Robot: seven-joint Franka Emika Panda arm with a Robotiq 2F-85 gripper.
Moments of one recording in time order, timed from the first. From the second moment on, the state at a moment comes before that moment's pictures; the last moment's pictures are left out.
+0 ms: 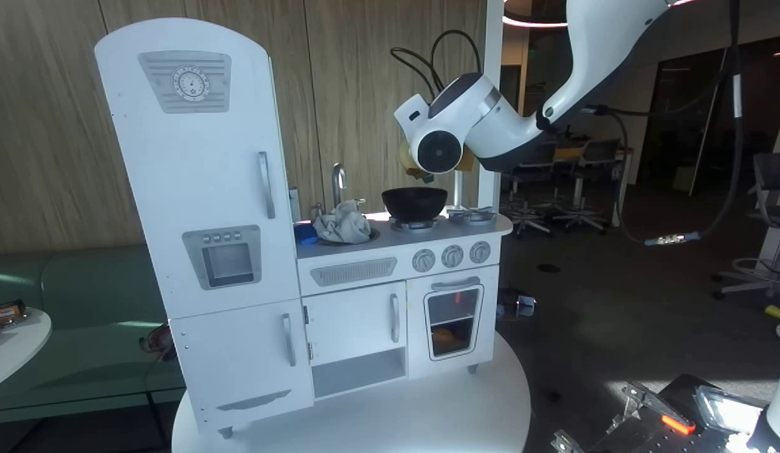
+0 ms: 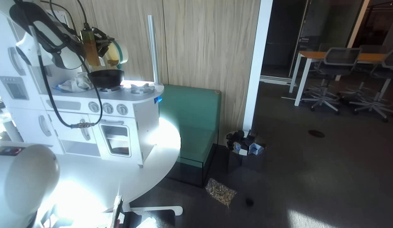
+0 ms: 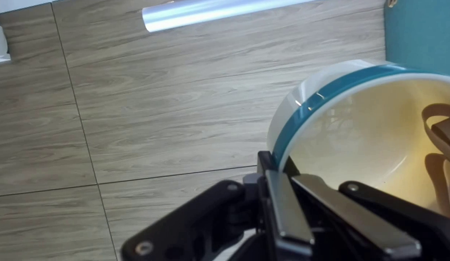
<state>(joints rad) 0.14 0.06 0.16 -2.06 -2.16 2.13 0.94</state>
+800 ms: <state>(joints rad) 0.16 0.05 0.18 -2.07 -2.26 2.12 0.86</state>
